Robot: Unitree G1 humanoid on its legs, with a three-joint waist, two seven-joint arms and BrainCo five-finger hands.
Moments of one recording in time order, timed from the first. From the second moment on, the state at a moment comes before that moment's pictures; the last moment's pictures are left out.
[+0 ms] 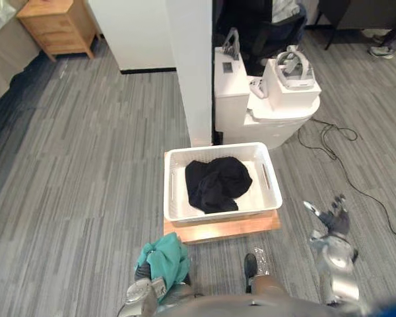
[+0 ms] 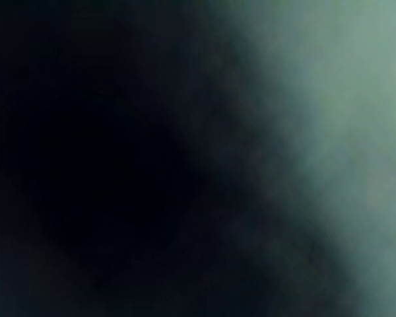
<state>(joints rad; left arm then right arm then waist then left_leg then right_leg) 0.16 0.05 0.14 0.85 -0.29 -0.02 0.16 0.20 0.00 -0.30 0.29 0.11 -0.06 -0.32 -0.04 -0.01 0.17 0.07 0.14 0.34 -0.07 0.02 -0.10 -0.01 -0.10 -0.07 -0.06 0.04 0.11</state>
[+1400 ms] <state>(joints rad) -0.13 0.56 0.61 0.57 -0.62 -0.14 0.27 0.14 -0.05 -0.30 1.00 0.20 -0.04 -0.22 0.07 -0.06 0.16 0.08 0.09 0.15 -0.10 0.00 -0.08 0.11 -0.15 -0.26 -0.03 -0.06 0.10</state>
